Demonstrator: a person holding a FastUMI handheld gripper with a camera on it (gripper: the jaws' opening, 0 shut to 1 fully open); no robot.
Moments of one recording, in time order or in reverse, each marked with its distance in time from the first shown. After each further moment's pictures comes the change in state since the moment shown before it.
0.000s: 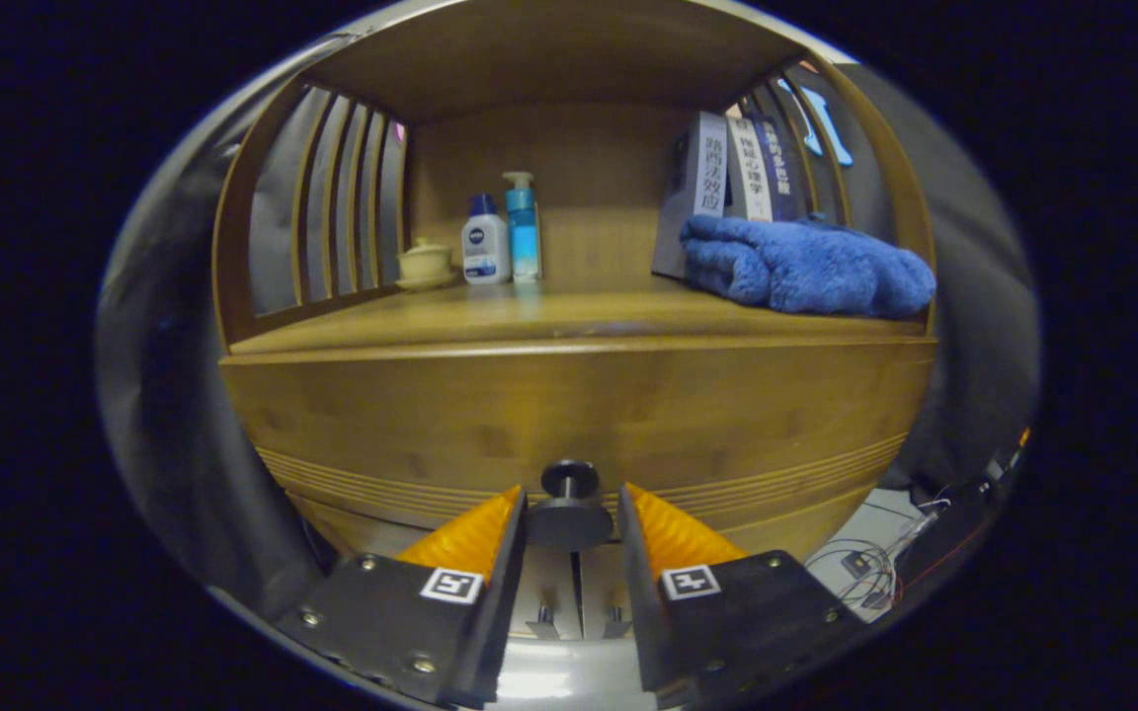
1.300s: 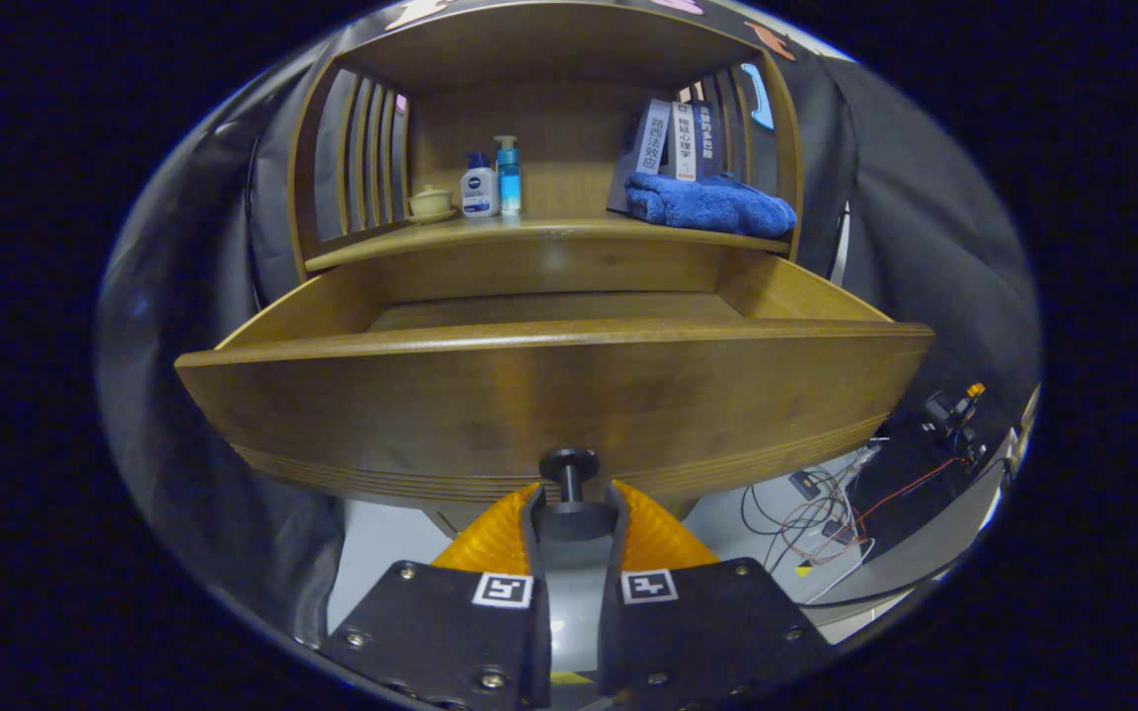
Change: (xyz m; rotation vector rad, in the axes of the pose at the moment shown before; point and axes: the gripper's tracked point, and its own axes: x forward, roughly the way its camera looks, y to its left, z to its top) arm -0.175 0.001 -0.077 0.039 0.210 -0.134
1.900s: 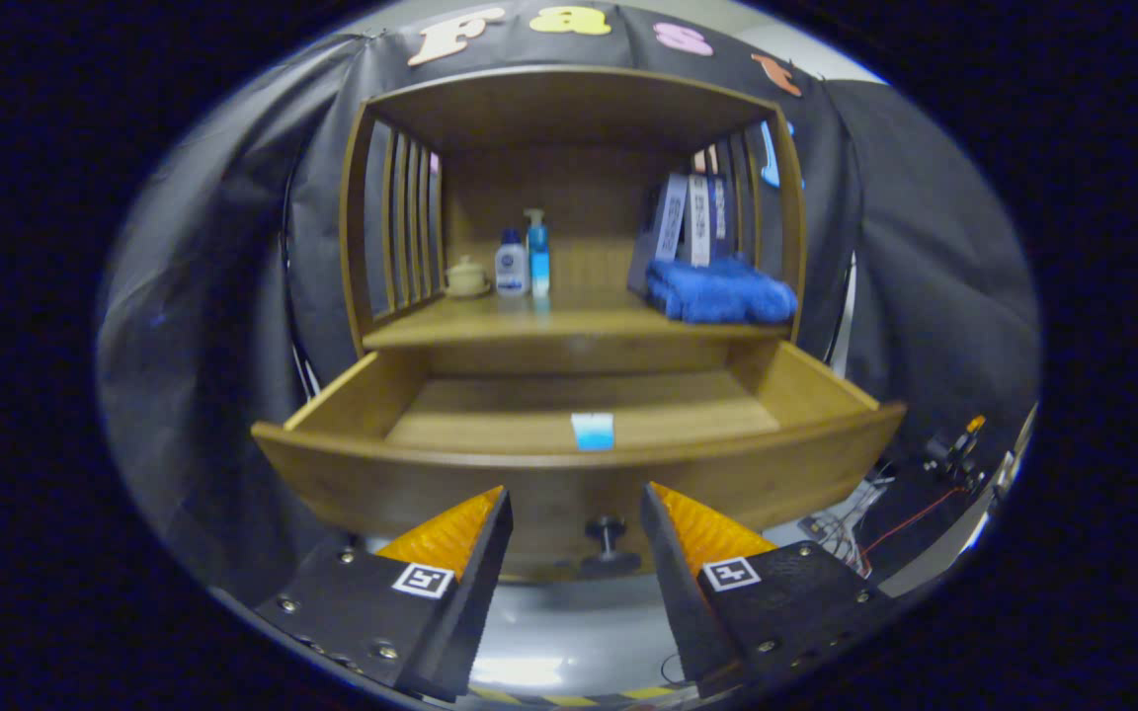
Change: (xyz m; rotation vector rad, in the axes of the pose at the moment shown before) arm -0.049 0.027 0.101 -0.040 -0.227 0.026
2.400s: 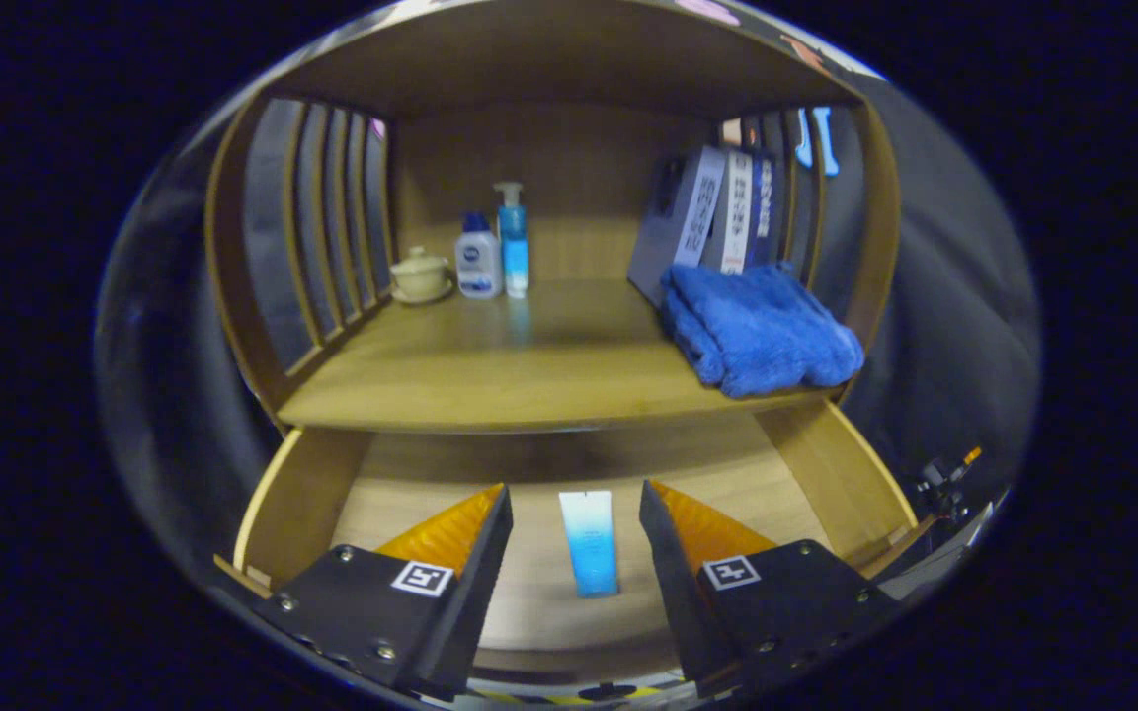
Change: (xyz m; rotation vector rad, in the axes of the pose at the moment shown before) arm 0.141 0.005 0.029 0.010 0.316 -0.044
